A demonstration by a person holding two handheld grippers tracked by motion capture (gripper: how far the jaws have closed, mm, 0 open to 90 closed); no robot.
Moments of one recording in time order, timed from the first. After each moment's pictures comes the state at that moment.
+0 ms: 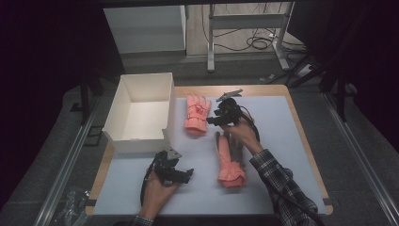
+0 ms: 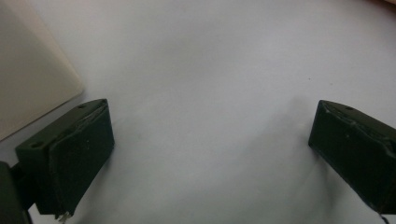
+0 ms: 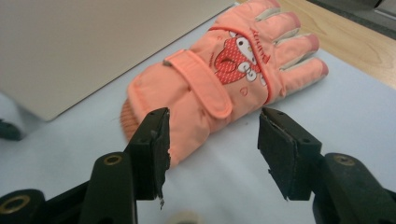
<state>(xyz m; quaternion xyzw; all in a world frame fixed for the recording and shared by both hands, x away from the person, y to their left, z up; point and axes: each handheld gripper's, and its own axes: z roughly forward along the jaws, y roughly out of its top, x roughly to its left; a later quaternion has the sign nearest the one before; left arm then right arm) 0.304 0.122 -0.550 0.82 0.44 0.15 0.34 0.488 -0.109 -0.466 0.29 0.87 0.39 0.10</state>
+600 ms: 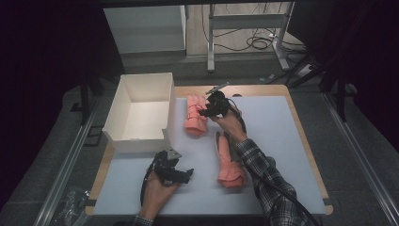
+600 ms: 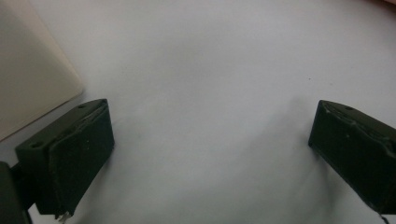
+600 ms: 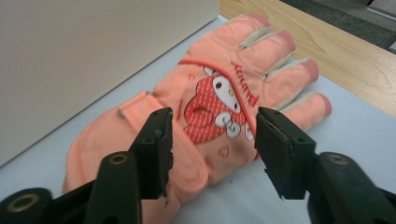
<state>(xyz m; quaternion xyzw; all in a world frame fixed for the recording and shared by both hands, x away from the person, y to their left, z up) 0.304 0.122 -0.550 0.82 0.44 0.15 0.34 0.534 -0.072 -0.483 0.31 0.86 0.38 0.11</state>
